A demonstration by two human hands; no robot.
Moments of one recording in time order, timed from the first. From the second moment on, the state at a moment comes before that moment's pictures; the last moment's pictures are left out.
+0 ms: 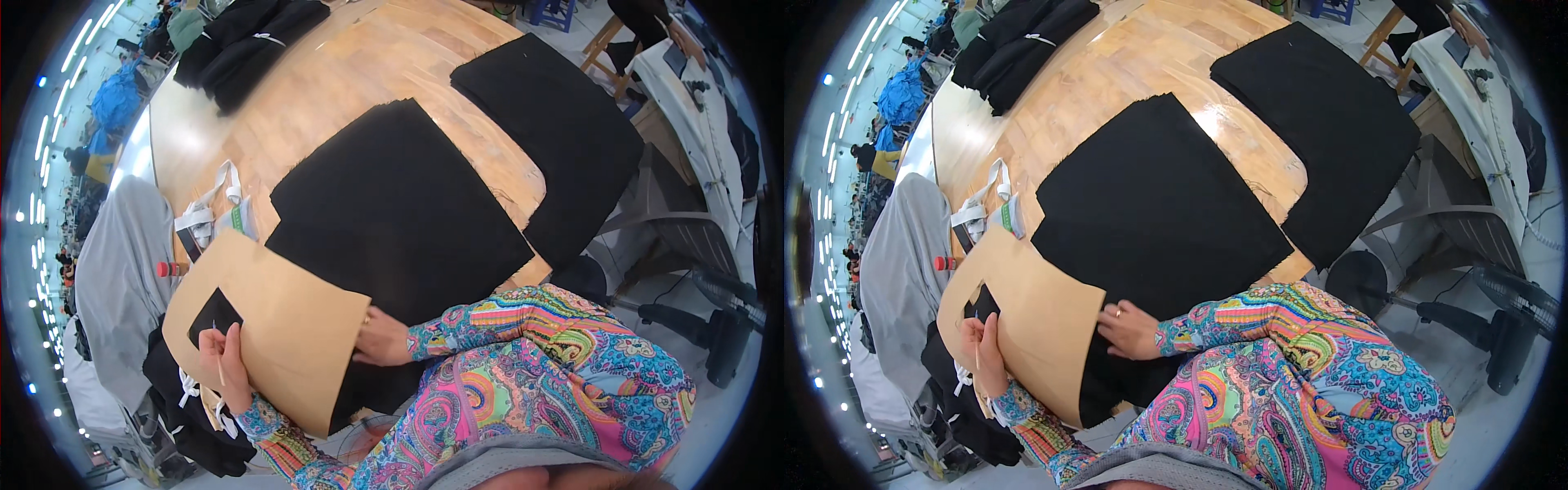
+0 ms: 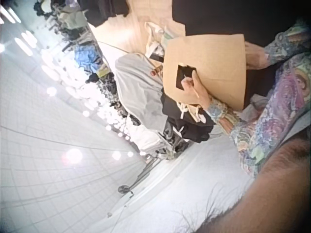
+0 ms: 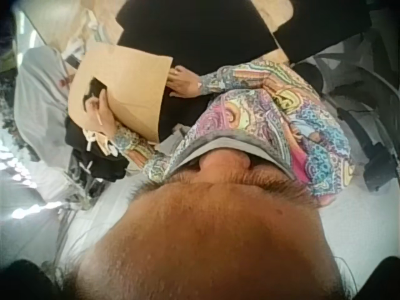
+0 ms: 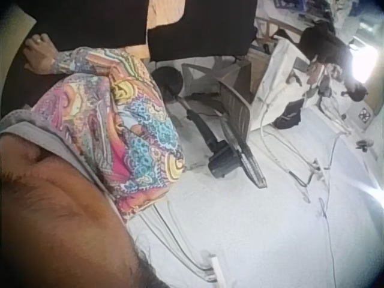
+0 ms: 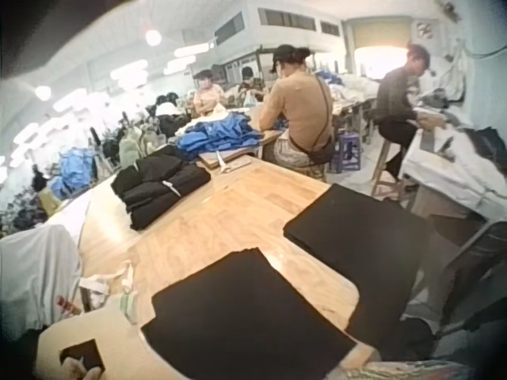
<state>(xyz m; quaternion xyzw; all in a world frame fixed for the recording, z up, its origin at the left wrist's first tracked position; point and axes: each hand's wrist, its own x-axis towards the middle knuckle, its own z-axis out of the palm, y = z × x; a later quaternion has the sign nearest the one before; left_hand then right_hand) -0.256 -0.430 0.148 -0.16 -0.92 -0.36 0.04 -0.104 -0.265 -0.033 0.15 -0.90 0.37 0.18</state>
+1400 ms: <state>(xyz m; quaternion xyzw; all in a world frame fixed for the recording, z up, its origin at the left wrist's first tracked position) -0.333 -0.106 -0.030 -0.42 -0.86 -0.28 0.01 0.056 -0.103 -0.020 -0.43 -0.24 0.86 0.09</state>
